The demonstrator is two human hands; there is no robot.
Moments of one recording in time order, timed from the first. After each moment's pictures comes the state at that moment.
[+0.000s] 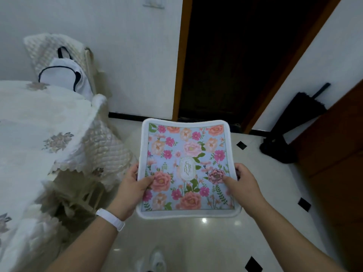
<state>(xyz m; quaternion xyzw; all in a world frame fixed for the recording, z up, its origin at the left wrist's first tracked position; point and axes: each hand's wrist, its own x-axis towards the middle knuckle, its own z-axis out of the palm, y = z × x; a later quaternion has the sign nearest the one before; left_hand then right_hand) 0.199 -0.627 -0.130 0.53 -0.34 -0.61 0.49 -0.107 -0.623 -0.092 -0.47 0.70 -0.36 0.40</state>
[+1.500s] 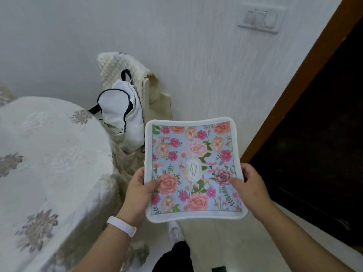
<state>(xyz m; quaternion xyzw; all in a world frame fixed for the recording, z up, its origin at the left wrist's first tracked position) 0.289 -1.154 -0.151 0.62 -0.13 -0.45 0.63 0.035 -1.310 -0.135 -0.59 0.54 -0.25 0.54</state>
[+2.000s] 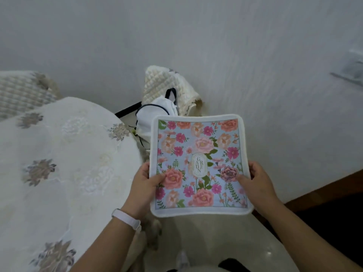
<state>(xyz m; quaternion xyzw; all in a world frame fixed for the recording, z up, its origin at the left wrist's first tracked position) 0.476 -1.226 -0.124 0.63 -0.07 -0.36 0.68 0.260 -1.436 -0.107 -0.69 0.46 -0.20 0.52</state>
